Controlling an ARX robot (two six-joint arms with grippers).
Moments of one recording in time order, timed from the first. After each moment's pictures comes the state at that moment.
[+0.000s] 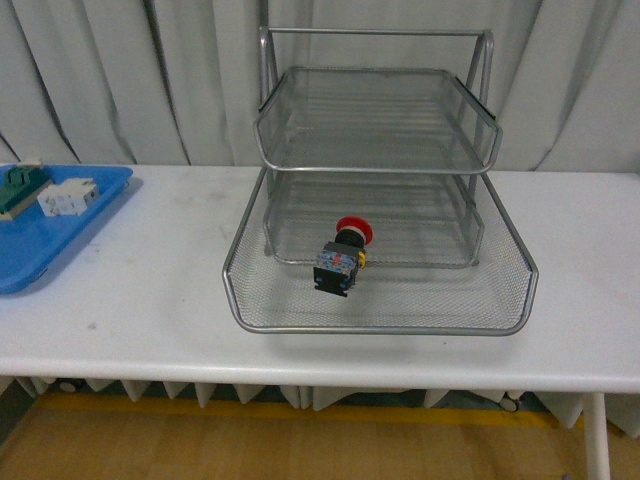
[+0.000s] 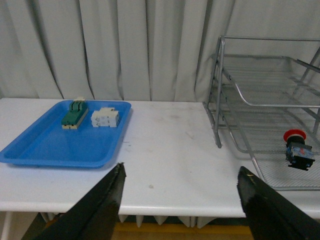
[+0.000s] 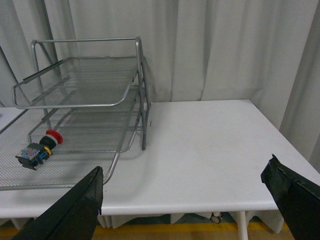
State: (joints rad) left arm 0.00 0.01 0.01 0.00 0.00 0.00; right arm 0.00 0.00 0.01 0.00 0.00 0.00
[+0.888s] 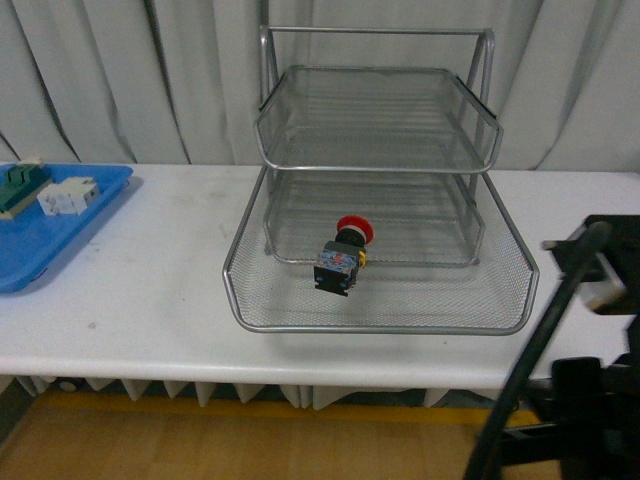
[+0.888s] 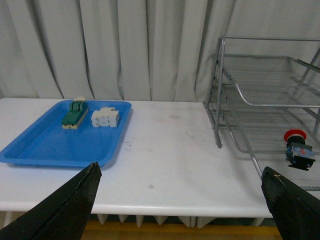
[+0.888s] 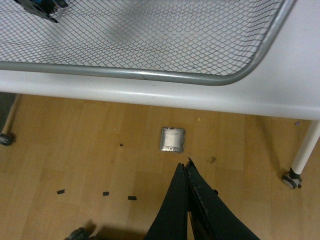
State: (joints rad) left arm 0.00 0.01 0.01 0.00 0.00 0.00; right arm 0.42 1.56 0.47 0.38 0.11 0.23
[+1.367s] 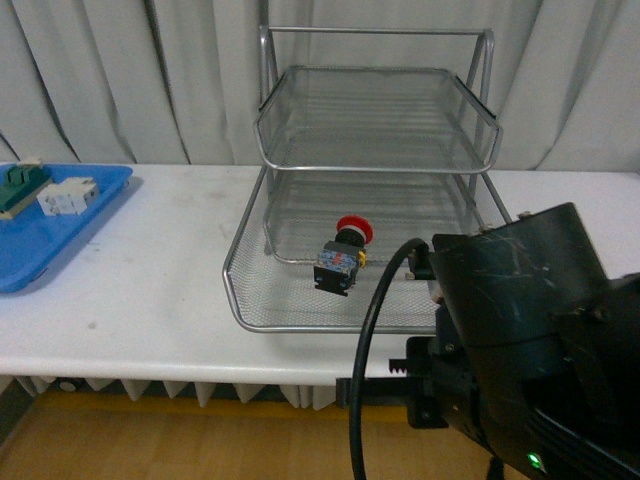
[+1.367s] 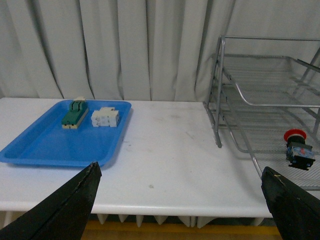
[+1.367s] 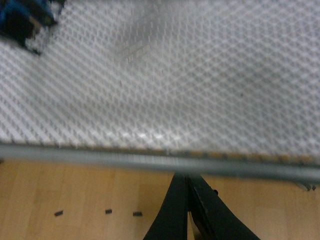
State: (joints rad) left arm 0.00 0.01 0.01 0.00 0.00 0.00; right arm 0.53 1.99 0.77 0.44 0.25 0.37
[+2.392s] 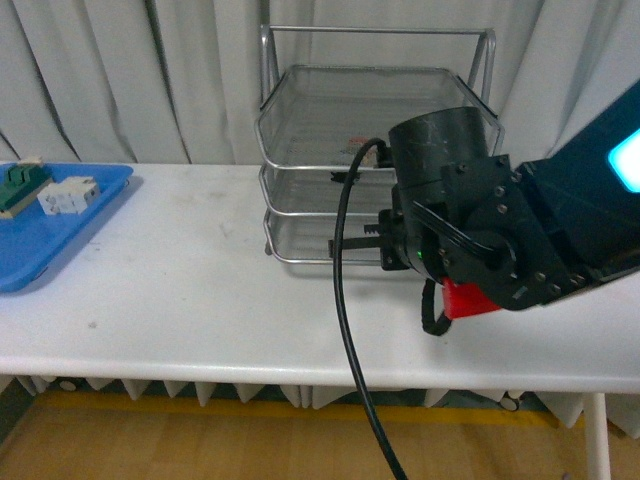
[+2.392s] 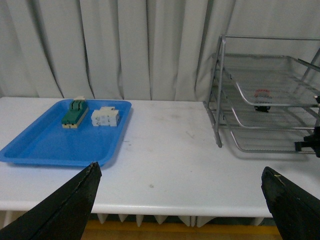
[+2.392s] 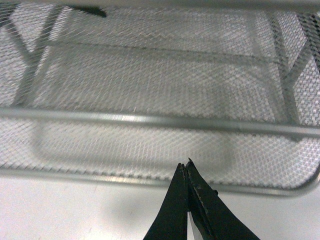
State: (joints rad) left arm 0.00 0.01 0.01 0.00 0.00 0.00; right arm 0.41 2.31 1.30 0.47 0.31 0.15
